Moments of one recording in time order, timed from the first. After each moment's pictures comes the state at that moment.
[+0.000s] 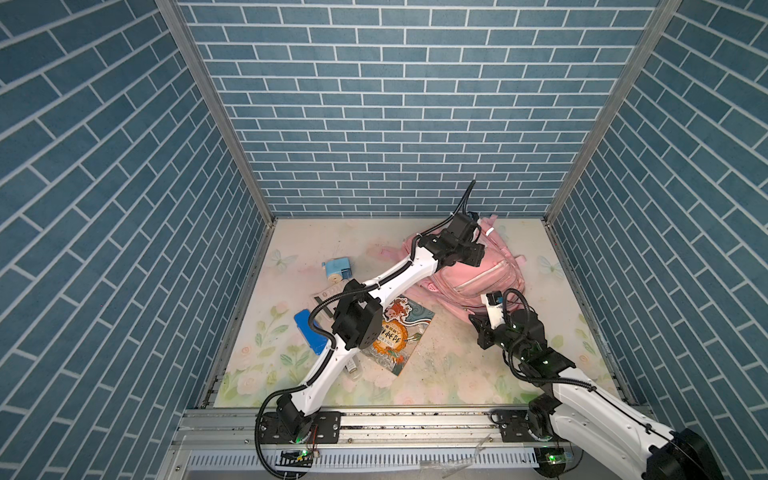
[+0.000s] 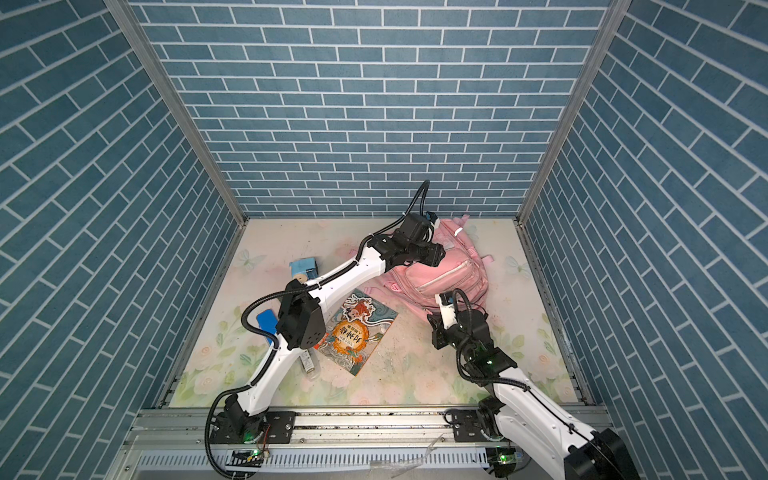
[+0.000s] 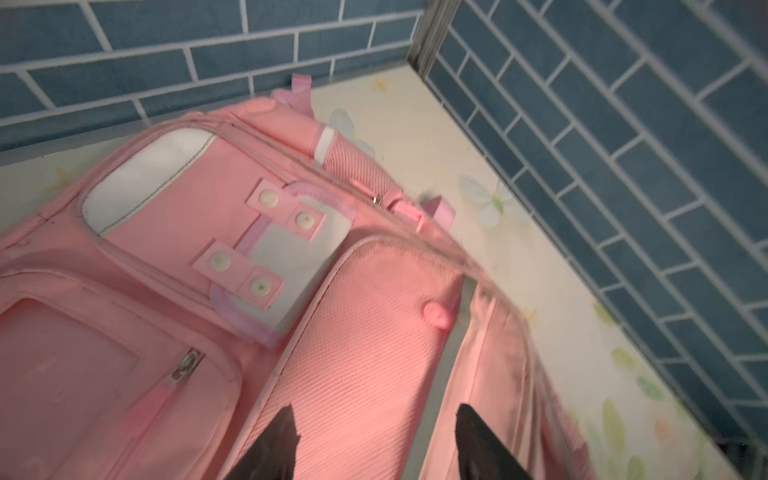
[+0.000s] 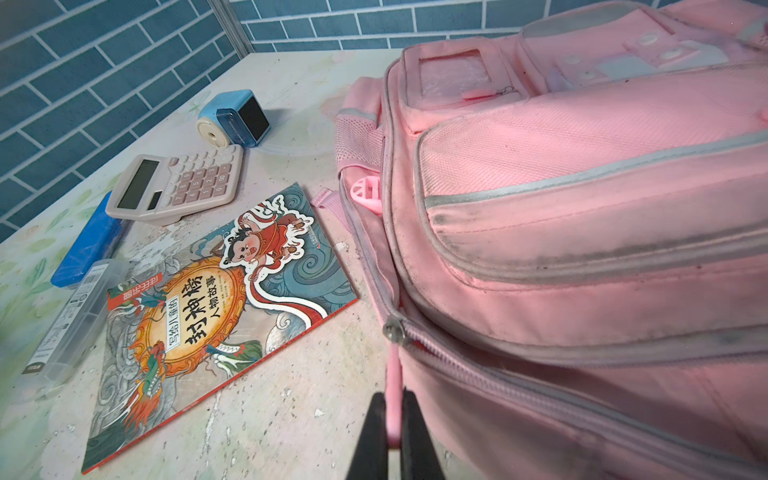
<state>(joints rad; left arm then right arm) -0.83 2.40 2.31 -0.60 0.06 -0.26 0.51 0.78 0.22 0.12 -0.20 0.16</state>
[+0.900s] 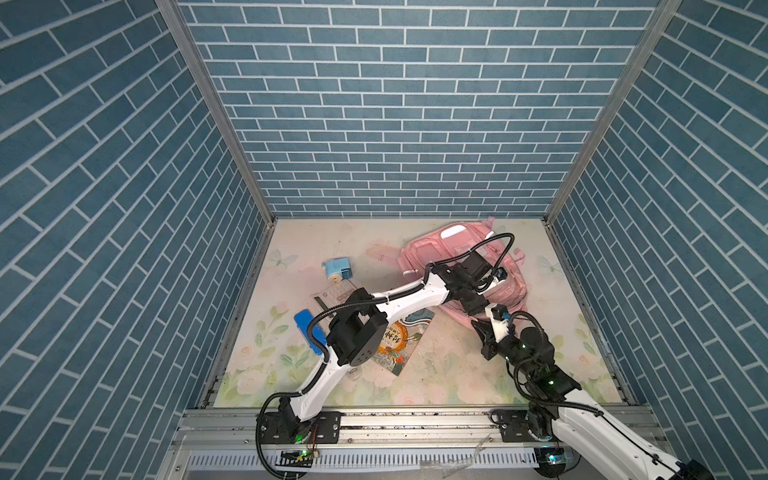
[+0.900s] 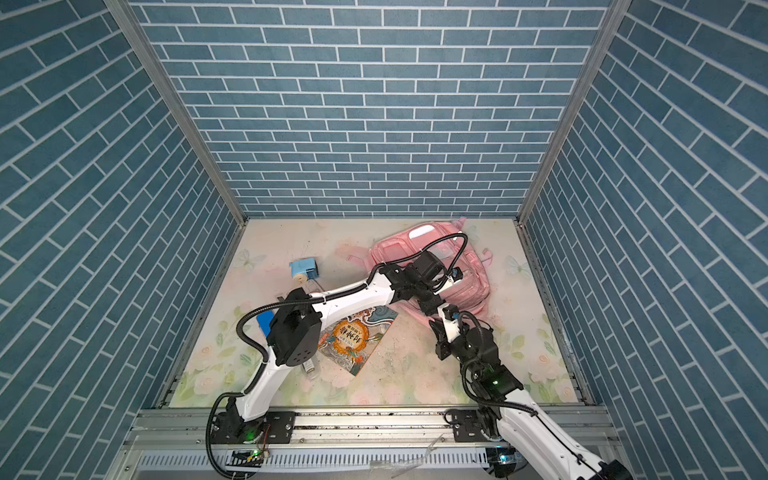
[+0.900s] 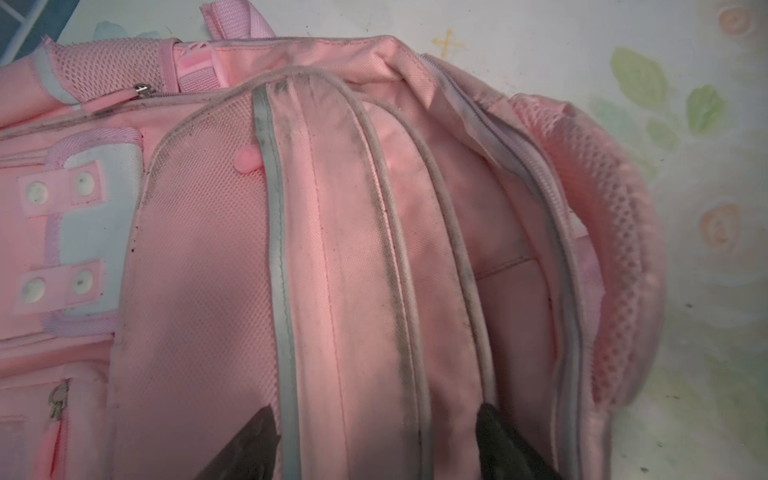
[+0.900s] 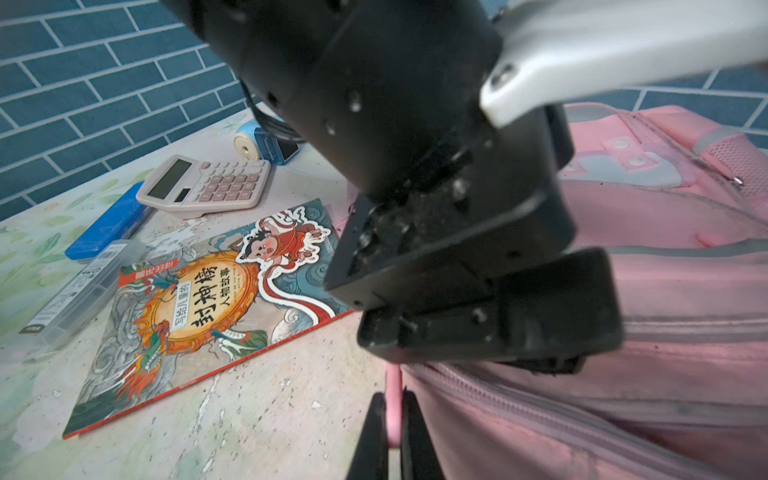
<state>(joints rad) -0.99 2.28 1.97 -0.58 0.03 0.26 0.52 0.59 0.06 0.23 -0.21 0.05</state>
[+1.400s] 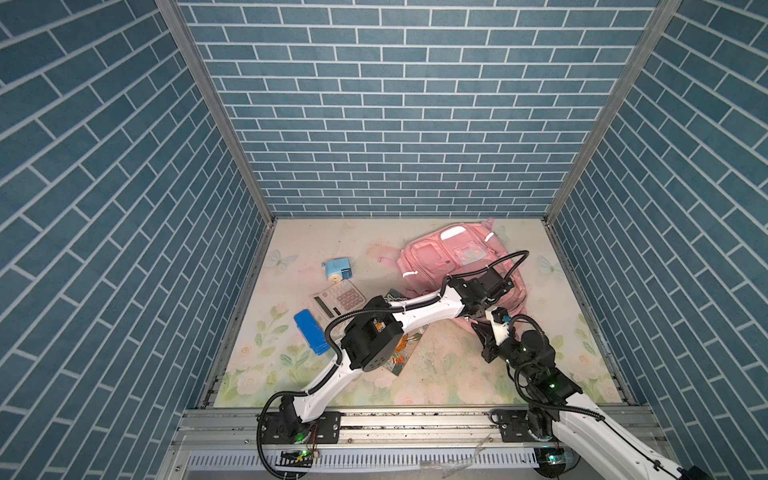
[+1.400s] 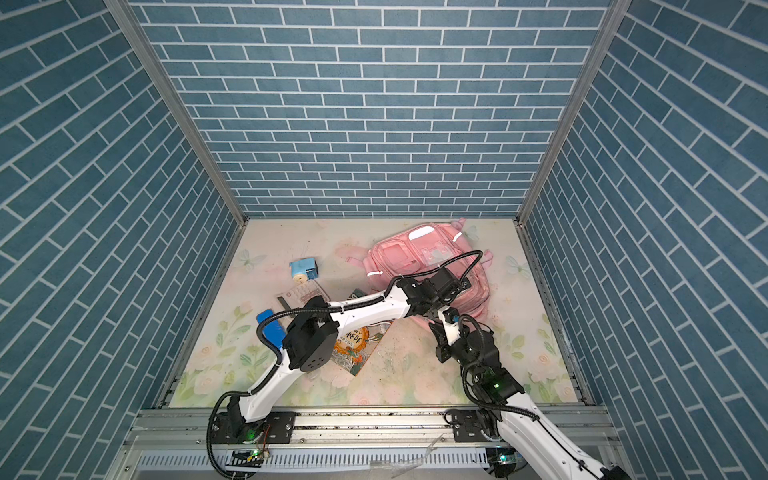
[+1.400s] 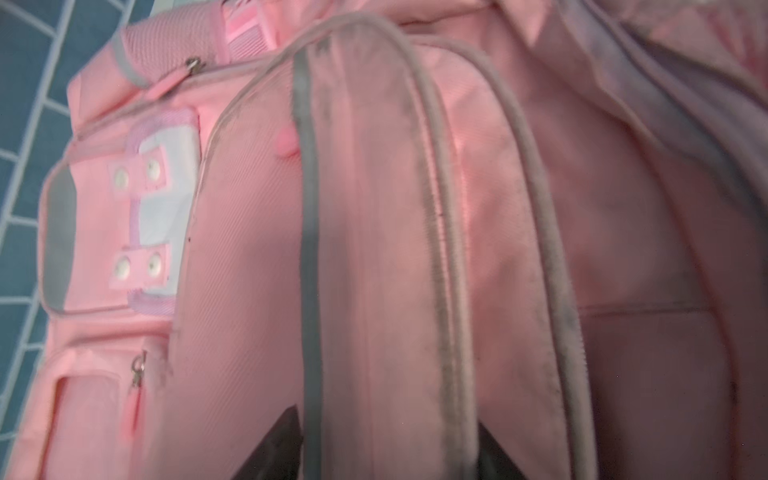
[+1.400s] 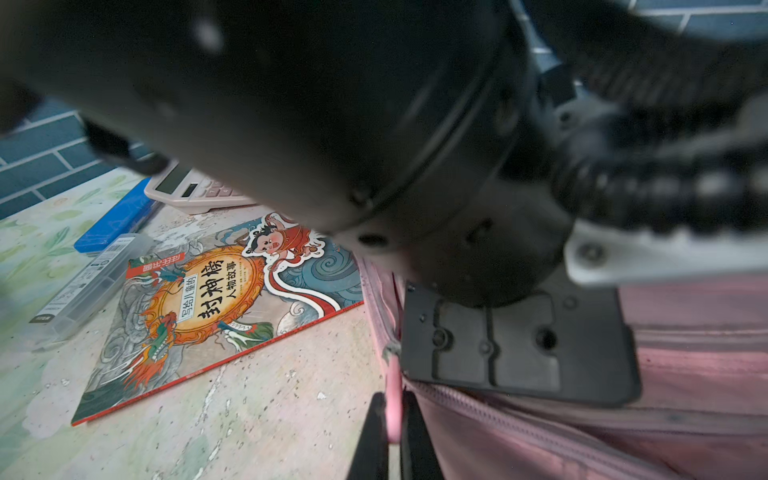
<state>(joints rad) -1.07 2.39 2.06 -0.60 -0.31 0.24 0.52 0.55 0.04 0.22 -0.21 0.05</state>
